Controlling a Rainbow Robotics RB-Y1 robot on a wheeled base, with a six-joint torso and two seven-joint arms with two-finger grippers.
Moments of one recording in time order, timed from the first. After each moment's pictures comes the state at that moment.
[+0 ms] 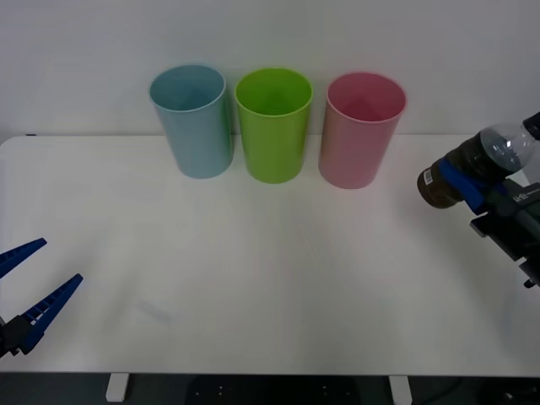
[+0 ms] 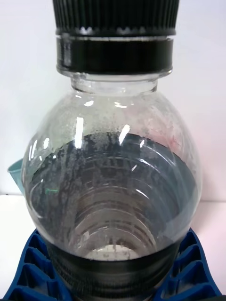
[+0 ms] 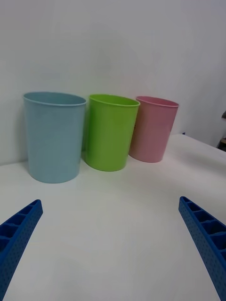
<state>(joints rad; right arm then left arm) 0.14 -0.49 -0.21 -1.84 1.01 -0.59 -0.28 0.35 0.40 0.52 -1.66 -0.96 -1.22 0.00</state>
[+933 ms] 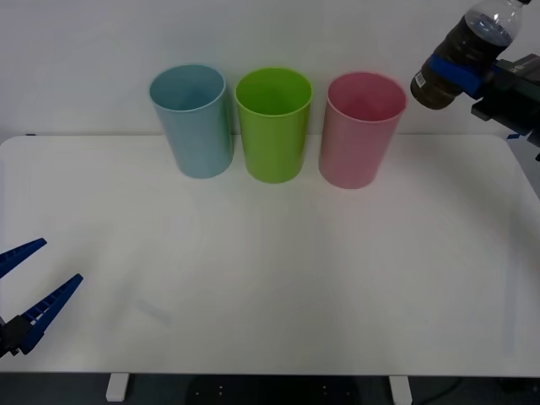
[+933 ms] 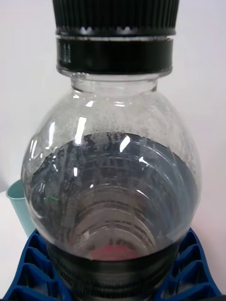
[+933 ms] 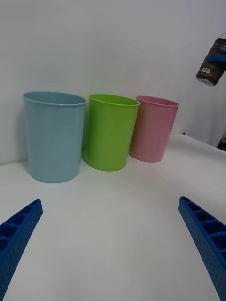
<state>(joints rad) -0.42 -0.91 0.10 -1.49 0.79 -0.54 -0.30 0.35 0.40 0.52 -1.66 -0.96 -1.22 0.00</state>
